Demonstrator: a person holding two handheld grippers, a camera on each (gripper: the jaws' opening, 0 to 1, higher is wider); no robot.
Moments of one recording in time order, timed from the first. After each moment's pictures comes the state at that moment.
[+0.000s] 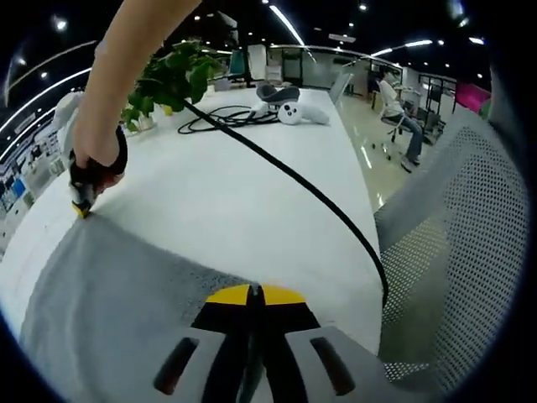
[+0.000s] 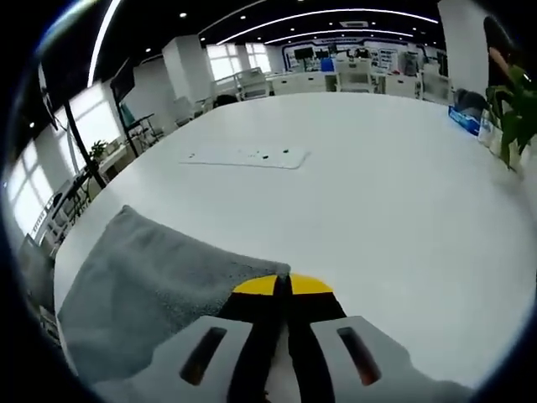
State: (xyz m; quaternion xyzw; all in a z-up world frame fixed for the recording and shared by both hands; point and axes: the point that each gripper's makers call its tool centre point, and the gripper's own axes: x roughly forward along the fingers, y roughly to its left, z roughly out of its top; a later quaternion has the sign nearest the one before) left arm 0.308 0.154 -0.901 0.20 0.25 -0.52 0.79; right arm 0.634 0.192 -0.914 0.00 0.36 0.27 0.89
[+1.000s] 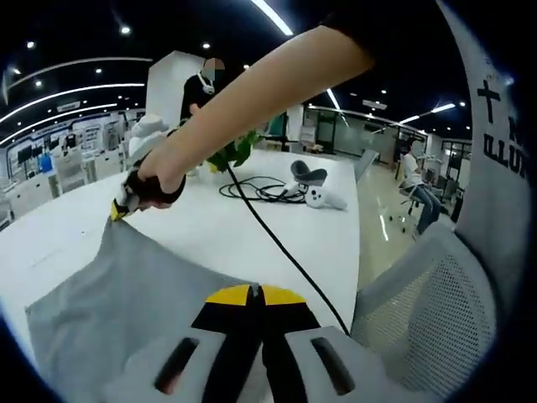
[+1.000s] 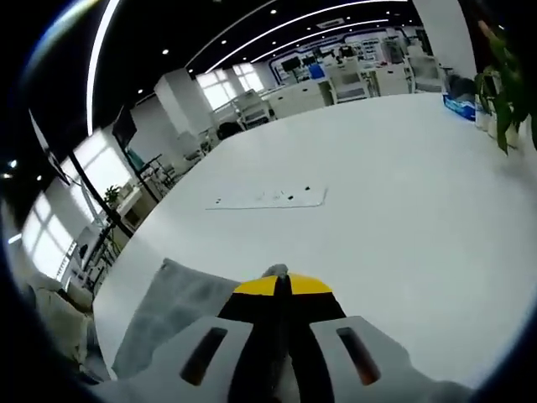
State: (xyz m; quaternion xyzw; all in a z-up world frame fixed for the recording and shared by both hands) left arm 0.313 0.193 -0.798 0.09 0.19 -0.49 0.85; right arm 0.625 0.221 -0.844 0.11 0.34 0.28 0.89
